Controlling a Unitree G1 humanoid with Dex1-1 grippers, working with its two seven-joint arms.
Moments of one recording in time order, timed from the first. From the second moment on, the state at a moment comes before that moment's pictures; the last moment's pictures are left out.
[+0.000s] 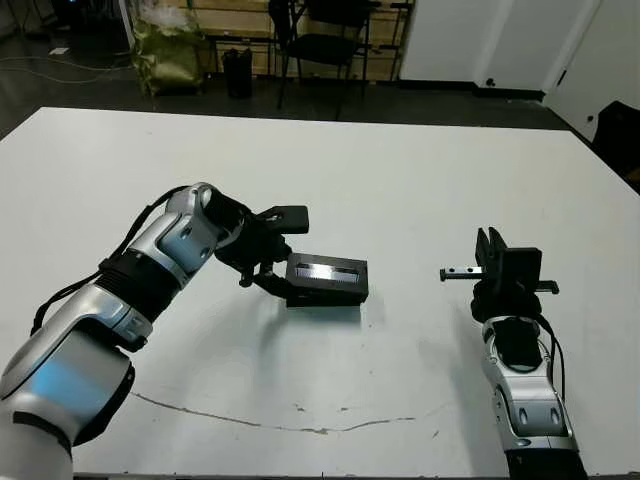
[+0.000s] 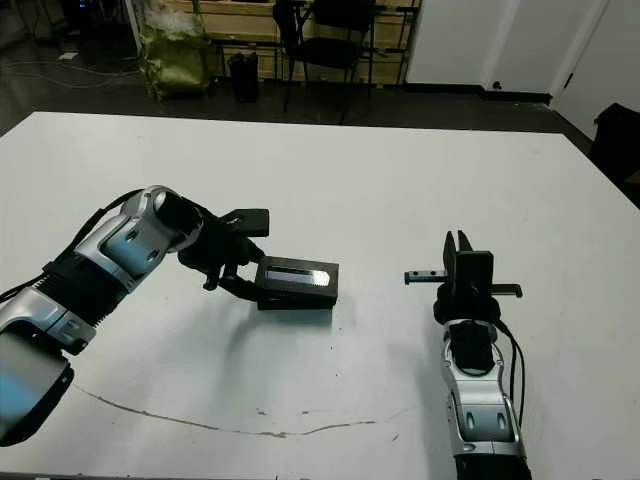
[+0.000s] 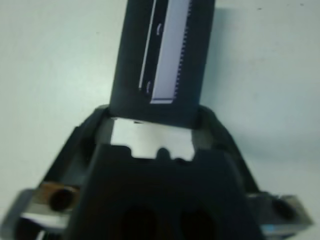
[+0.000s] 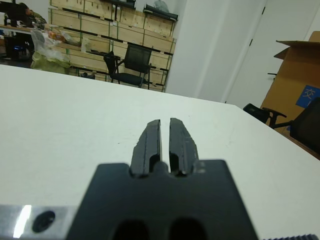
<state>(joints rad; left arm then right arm) -0.86 0.47 -0.61 0.50 0.16 0.33 -1.28 -0.08 -0.18 -0.07 0.05 -0.11 0.02 -0.07</state>
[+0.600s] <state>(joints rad) -0.85 0.47 -0.63 0.54 0.19 0.37 -1.31 -0.07 -0.17 -0.07 0.06 -0.11 0.04 -0.07</state>
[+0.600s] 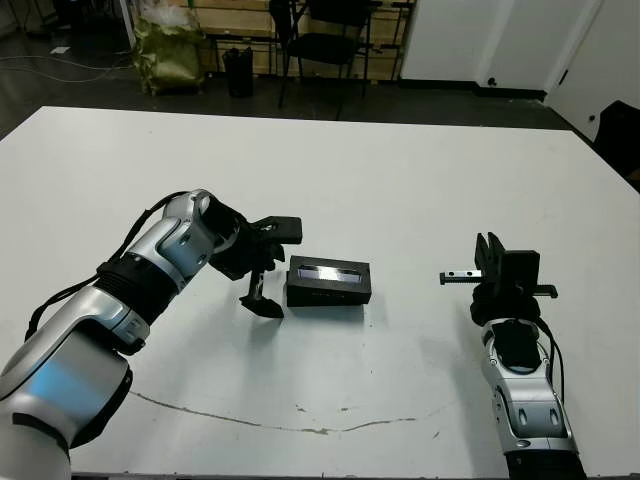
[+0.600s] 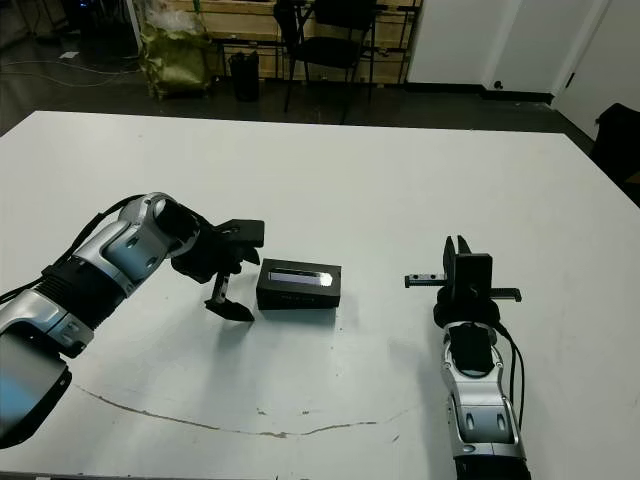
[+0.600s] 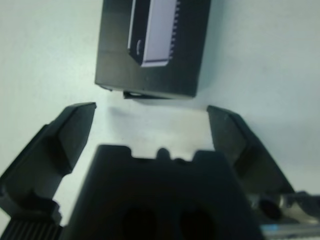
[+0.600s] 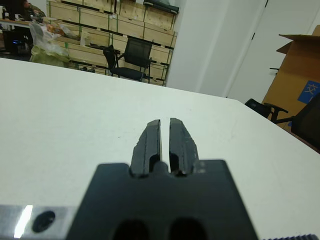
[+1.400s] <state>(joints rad) -0.85 0.64 -0.42 0.35 0.14 0.11 -1.31 -0.08 -0.18 -0.07 0.07 -0.10 0.02 -0.06</state>
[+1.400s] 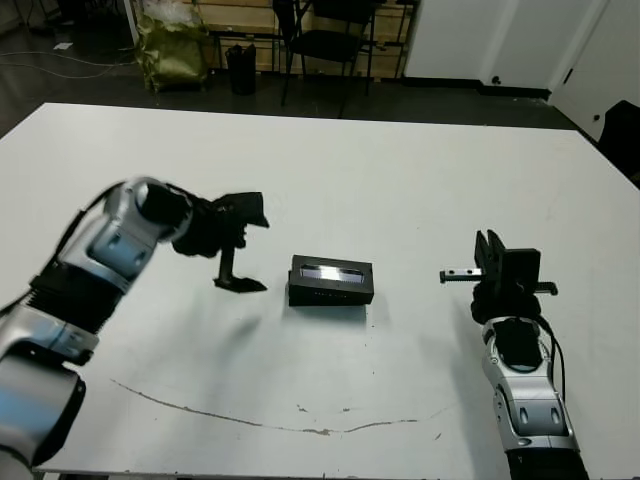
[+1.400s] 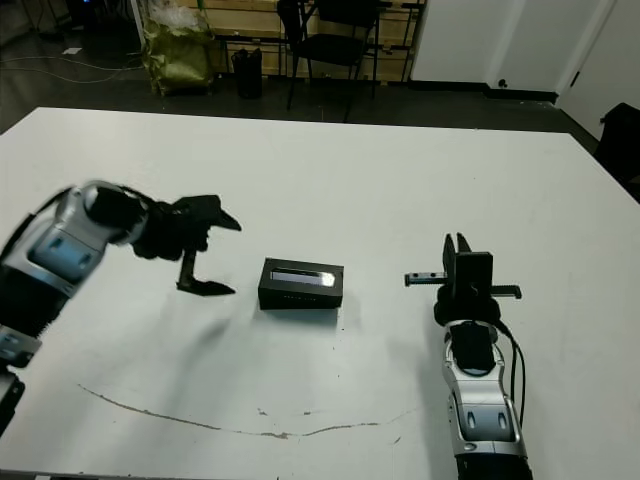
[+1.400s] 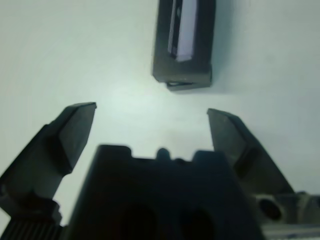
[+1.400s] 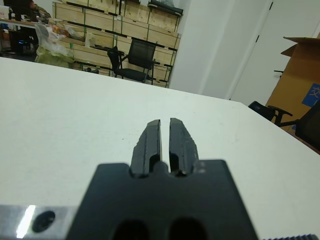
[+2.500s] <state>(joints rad) -1.19 0.40 -0.64 0.90 0.07 -0.02 -1.60 -0.07 -0.18 -0.07 0.05 -0.10 0.04 -0.06</state>
